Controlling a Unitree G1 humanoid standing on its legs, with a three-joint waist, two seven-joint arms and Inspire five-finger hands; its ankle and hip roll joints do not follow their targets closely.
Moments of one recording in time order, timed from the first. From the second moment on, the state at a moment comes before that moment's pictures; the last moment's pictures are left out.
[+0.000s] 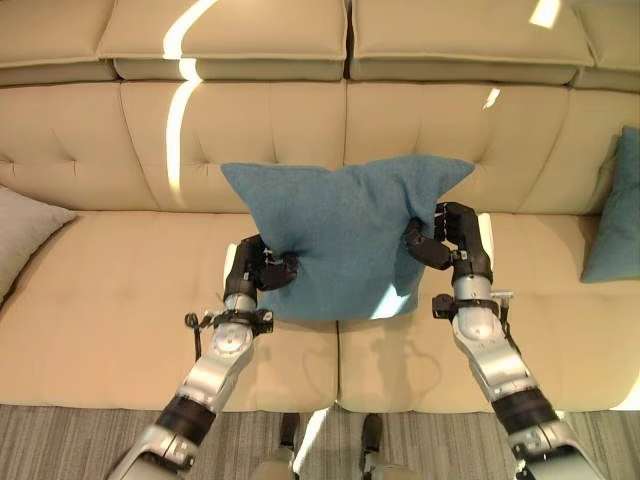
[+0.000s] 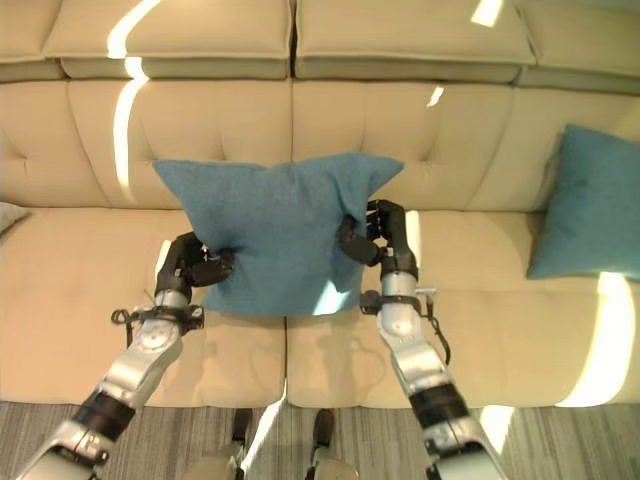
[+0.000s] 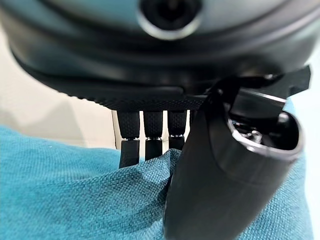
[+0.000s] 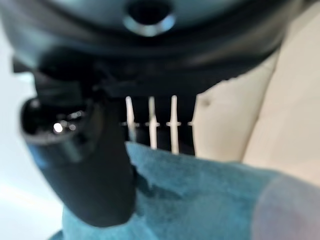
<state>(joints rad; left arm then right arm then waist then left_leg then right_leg) -0.49 0.37 -0.38 0.40 -0.35 -0.05 0.41 -0.51 -0.44 0.23 0.38 0.04 -0.05 -0.44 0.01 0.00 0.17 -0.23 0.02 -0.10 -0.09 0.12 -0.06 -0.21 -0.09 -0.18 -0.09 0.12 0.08</state>
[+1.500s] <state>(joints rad) -1.09 0.49 -0.48 0.77 -0.31 -0.08 0.50 -1.11 -0.68 0.45 0.72 0.06 -0.03 -0.55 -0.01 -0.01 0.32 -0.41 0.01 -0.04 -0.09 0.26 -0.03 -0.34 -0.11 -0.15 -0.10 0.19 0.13</state>
